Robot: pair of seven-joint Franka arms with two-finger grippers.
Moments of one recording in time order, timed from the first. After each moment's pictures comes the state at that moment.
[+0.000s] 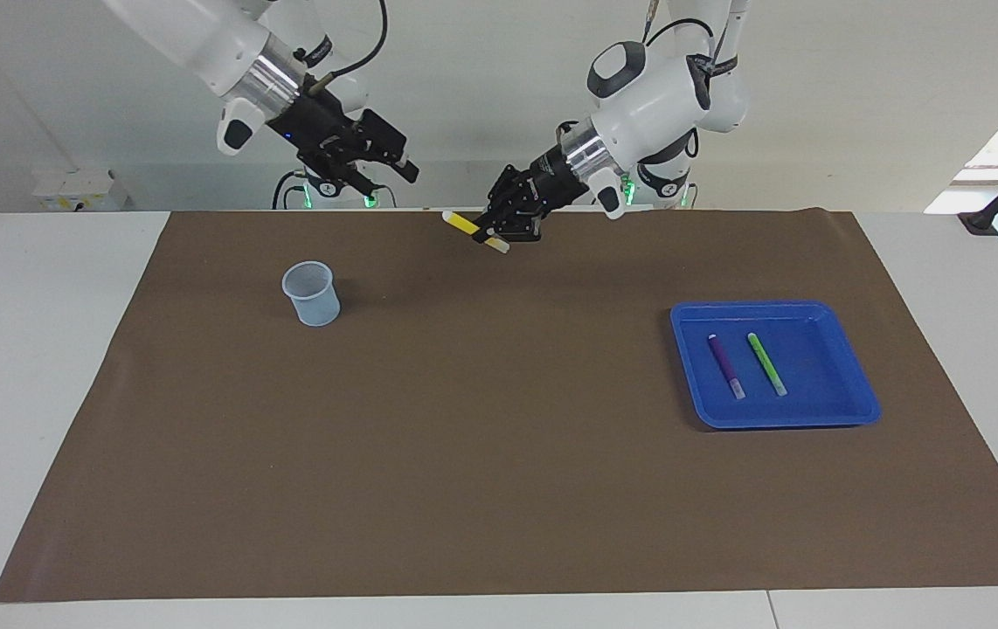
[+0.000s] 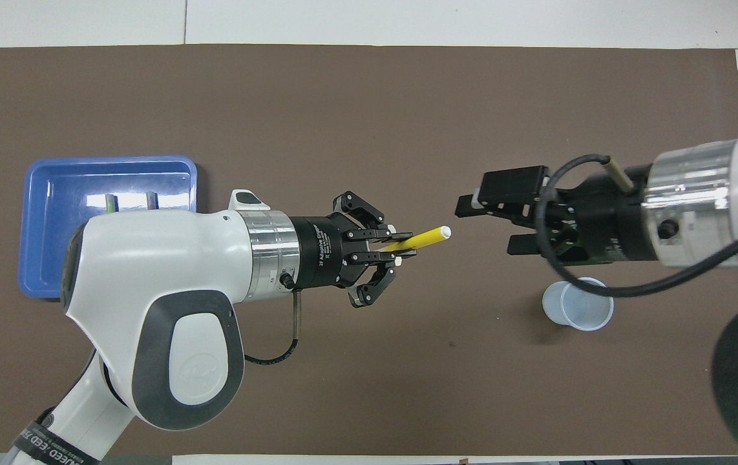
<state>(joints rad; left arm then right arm) -0.74 -0.07 0.07 -2.00 -1.00 2.36 -1.79 0.36 -0.18 0.00 -1.91 0.66 1.96 0.53</state>
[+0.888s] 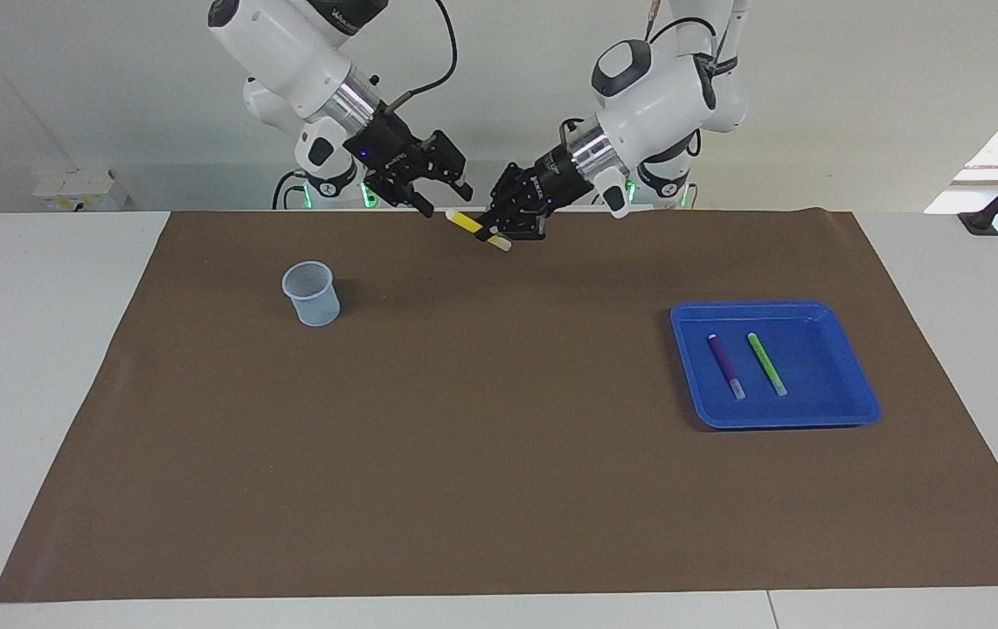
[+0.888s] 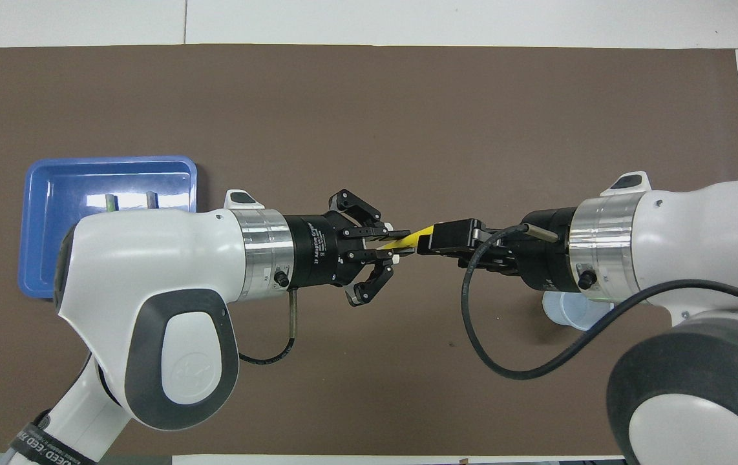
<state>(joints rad) -0.74 -0.07 0.07 -2.00 -1.00 2.36 -1.80 0.35 -0.21 0.00 -1.98 0.66 2.01 0.36</state>
